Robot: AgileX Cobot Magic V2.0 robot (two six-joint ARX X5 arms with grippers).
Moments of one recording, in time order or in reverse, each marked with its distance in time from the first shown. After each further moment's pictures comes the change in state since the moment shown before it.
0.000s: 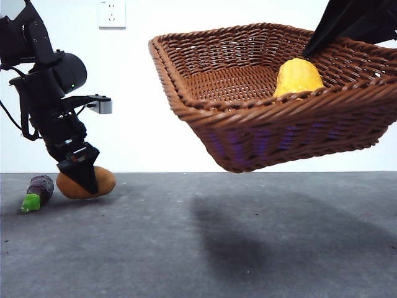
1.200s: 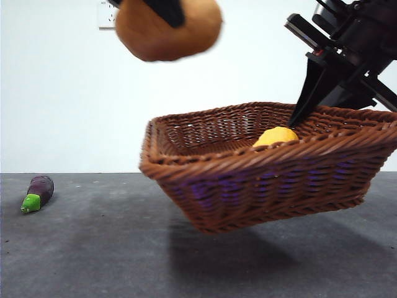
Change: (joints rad) left arm -0.676 -0.543 0.000 -0.498 0.023 -0.221; right arm 0.024 0.252 0.000 0.018 -0.013 0.134
